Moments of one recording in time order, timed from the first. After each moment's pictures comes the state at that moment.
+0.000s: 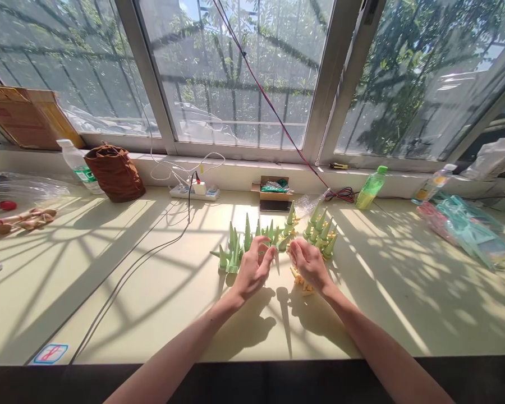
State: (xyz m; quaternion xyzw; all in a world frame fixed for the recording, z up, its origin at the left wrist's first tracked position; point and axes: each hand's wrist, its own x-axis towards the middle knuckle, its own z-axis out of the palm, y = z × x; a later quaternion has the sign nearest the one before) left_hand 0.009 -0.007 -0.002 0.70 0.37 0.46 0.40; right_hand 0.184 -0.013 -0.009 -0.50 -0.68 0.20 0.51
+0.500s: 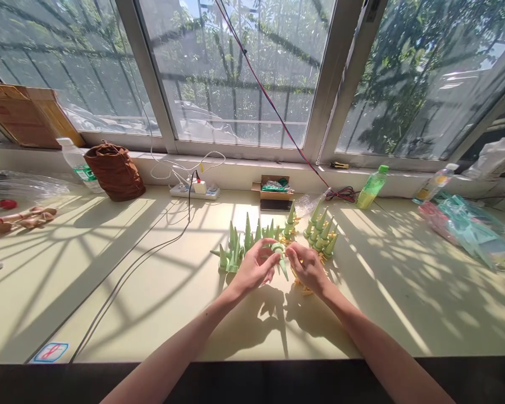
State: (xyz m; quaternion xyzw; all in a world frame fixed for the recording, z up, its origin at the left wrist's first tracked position) left_hand 0.006 -0.003 0.000 0.63 0.30 0.41 0.59; right_hand 0.183 -0.018 -0.009 -0.48 -0.74 0.15 0.46
